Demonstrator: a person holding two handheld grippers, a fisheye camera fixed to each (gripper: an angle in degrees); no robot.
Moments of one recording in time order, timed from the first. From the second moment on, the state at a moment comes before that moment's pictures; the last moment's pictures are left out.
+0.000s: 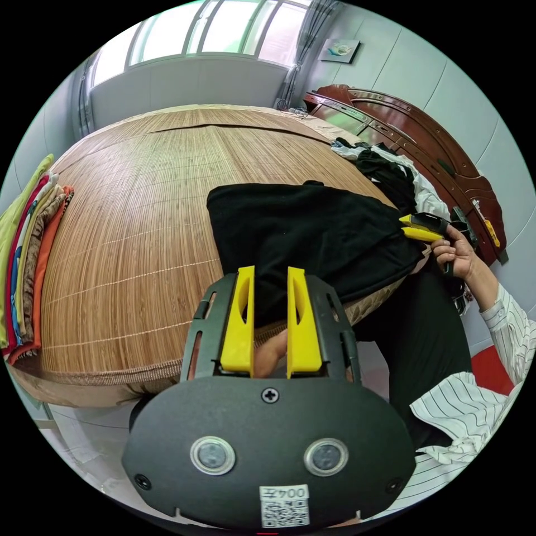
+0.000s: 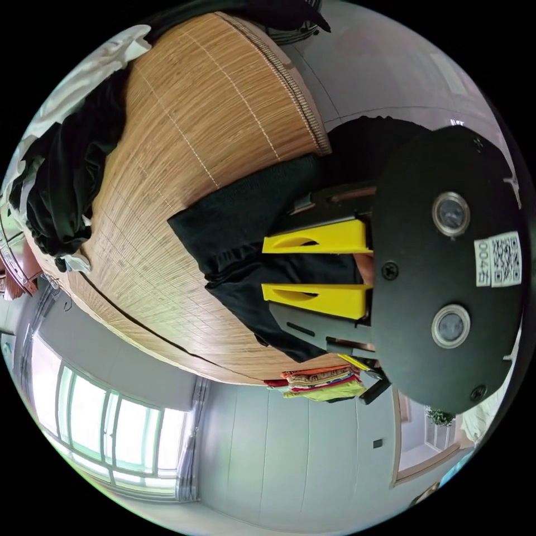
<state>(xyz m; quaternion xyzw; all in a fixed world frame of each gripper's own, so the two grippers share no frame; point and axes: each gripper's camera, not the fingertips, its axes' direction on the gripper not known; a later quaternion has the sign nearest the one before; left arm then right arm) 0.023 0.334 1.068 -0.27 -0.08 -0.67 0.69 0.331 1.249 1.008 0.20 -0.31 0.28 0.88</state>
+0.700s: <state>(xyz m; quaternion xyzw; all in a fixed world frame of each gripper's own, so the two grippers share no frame) 0.042 0.321 1.071 -0.26 -0.08 -0.67 0.69 0.290 1.177 1.009 0.17 -0.23 0.22 0.93</state>
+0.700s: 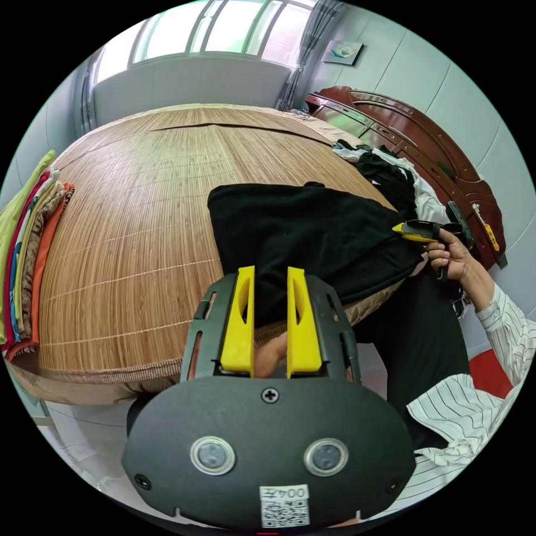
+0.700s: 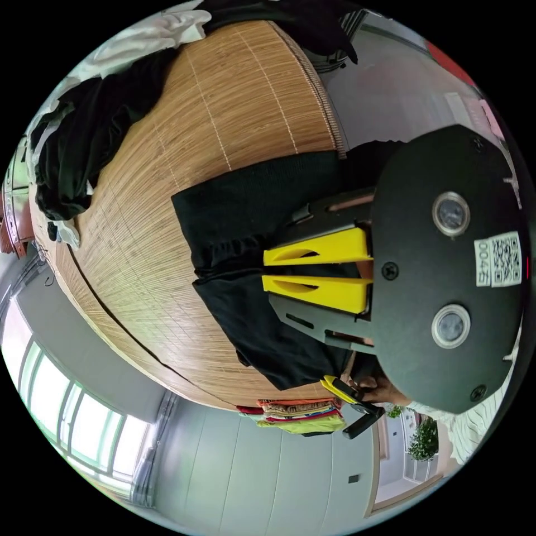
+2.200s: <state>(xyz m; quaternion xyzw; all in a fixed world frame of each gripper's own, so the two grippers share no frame) 0.089 0.218 1.183 -0.36 -0.23 -0.61 0.67 0.136 1.109 0.701 0.28 -0.28 0.09 0.91</state>
